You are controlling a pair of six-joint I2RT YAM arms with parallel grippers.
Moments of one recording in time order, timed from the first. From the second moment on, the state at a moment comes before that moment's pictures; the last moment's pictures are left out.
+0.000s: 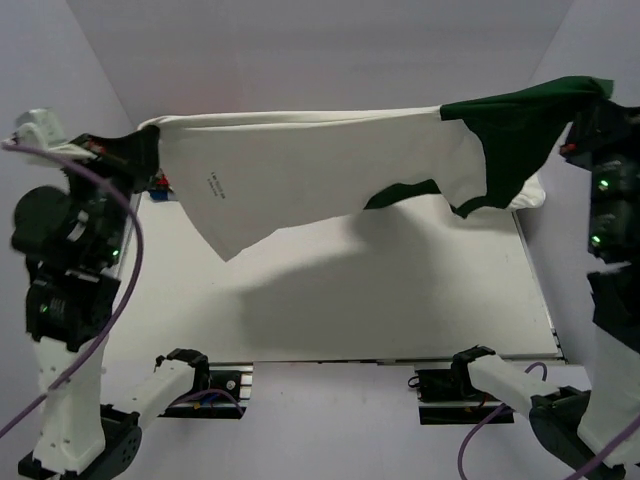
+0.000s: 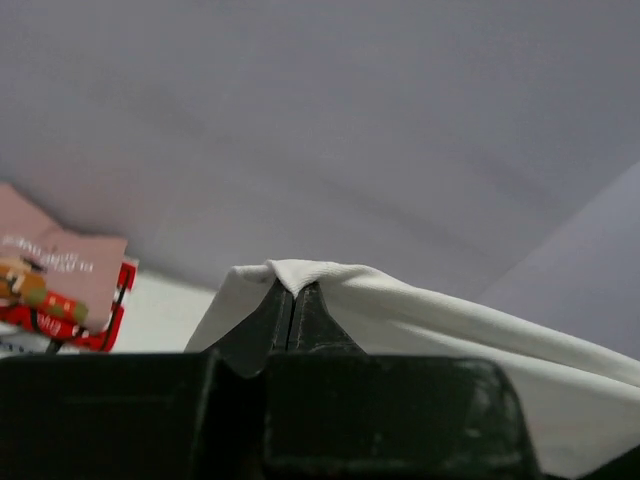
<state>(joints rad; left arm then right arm) -0.25 0.92 1.67 -0.53 -0.22 -0.52 0.32 1.03 1.99 -0.60 0.46 0.24</state>
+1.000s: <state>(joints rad) -0.22 1.81 2.28 -0.51 -0.30 -0.35 0.29 1.84 2.26 -0.09 0.47 -0.16</state>
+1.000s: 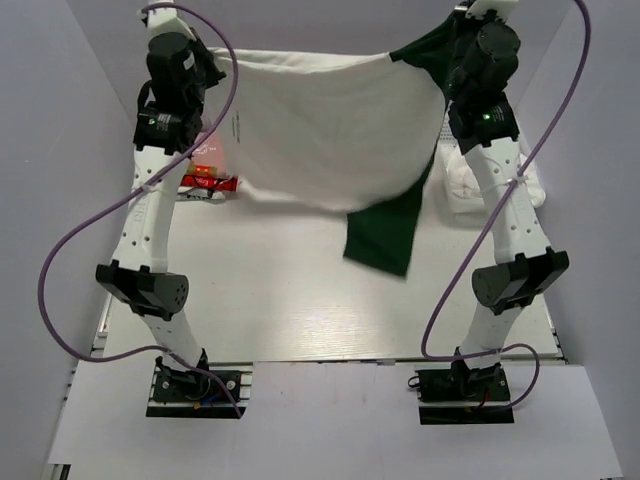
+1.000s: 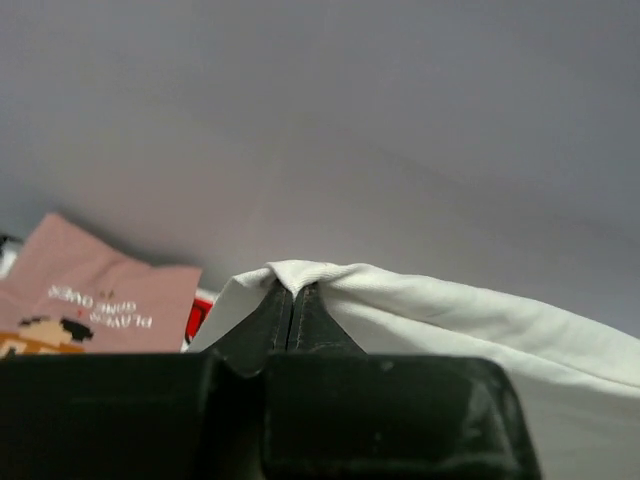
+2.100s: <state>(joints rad) -0.22 1.02 0.64 -0.57 -0.13 -0.78 0.28 0.86 0.63 -0.62 0.24 0.49</state>
